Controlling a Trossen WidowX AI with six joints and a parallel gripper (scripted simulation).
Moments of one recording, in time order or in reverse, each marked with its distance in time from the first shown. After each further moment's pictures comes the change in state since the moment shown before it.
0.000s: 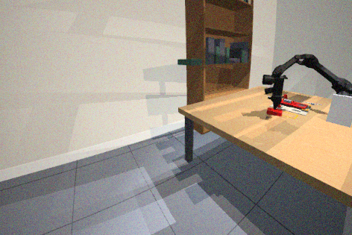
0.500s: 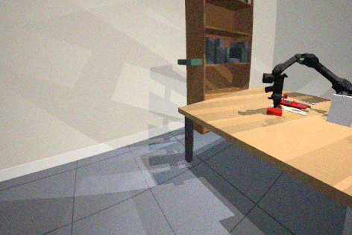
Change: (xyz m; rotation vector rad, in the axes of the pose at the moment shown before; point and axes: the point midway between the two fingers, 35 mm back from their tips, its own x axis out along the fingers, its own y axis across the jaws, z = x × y) arm -0.010 0.001 0.001 0.000 0.000 0.001
